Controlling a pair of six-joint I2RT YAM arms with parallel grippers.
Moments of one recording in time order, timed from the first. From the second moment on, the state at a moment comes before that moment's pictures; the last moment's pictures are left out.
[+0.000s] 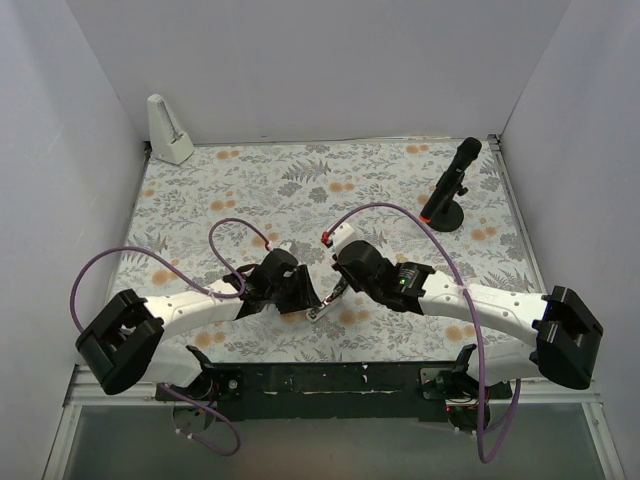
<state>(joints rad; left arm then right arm) -0.81 1.32 0.58 -0.11 0.07 -0.96 1.07 1.30 0.87 -0.31 0.45 0.07</state>
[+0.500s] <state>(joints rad) -0.87 1.11 0.47 0.05 0.09 -0.54 1.08 1.30 0.88 -0.33 0.43 0.08</state>
